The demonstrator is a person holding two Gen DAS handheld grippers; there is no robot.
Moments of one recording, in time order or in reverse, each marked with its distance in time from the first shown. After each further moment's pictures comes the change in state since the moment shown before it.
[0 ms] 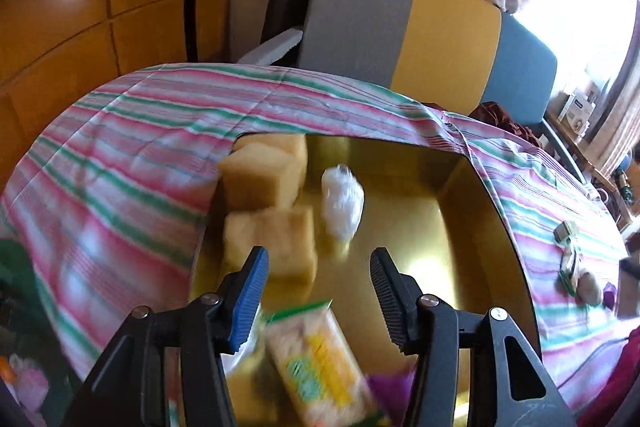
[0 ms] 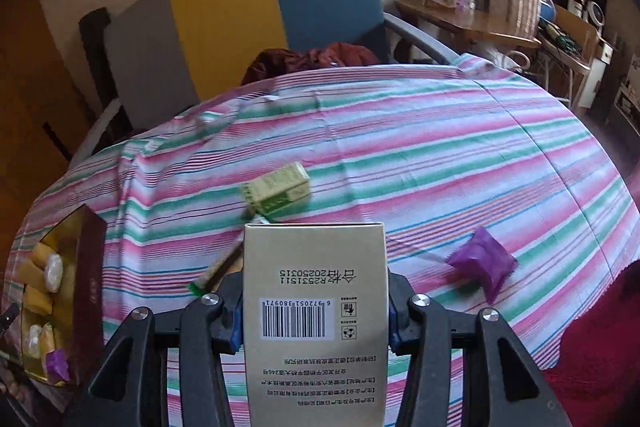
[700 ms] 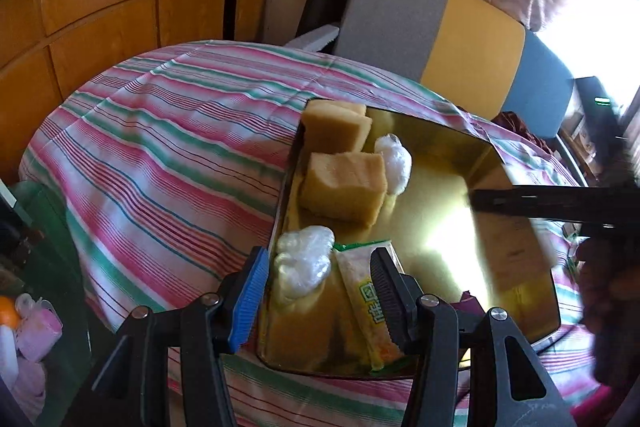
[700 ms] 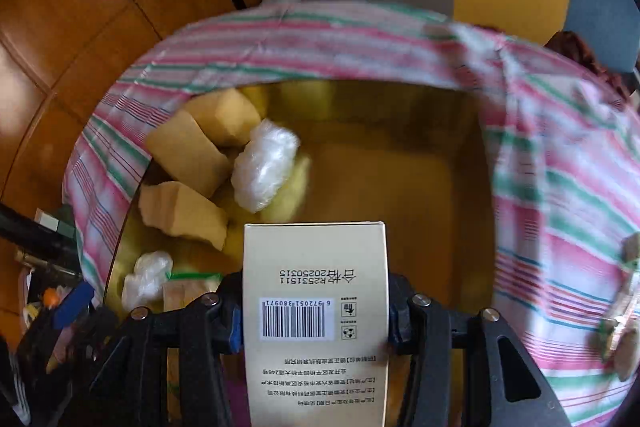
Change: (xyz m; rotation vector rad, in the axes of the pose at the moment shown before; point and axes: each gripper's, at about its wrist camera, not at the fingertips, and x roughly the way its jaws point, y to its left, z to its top) left arm -0.029 0.047 -0.044 -0.092 -0.007 0.044; right arm 0.093 0.367 -0.062 -0.459 0.363 0.376
